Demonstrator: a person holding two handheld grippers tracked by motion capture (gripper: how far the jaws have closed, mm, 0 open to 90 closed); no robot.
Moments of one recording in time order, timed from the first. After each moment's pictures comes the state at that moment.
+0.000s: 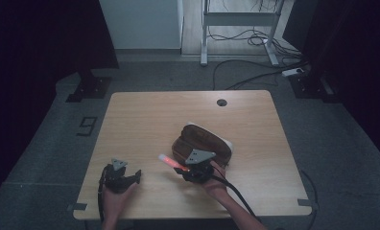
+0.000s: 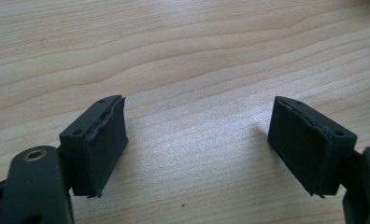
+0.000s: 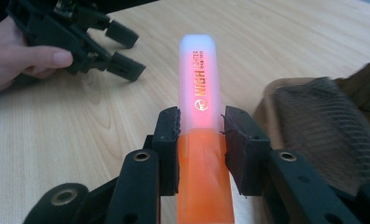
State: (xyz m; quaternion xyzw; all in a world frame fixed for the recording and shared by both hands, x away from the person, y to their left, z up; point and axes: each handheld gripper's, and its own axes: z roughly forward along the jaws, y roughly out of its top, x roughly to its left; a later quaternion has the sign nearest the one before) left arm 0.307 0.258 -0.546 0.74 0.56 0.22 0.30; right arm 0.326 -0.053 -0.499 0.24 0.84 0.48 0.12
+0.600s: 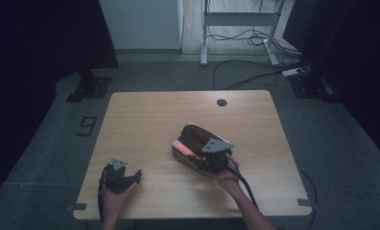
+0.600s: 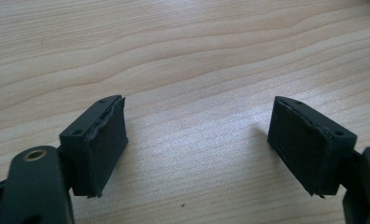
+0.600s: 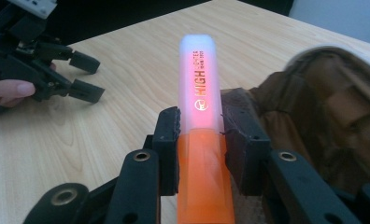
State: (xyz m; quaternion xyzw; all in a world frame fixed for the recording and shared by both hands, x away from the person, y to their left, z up) left arm 0.307 0.258 -0.546 0.74 0.56 0.22 0.30; right arm 0.344 -0.096 -0.478 0.28 0.80 0.50 0.15
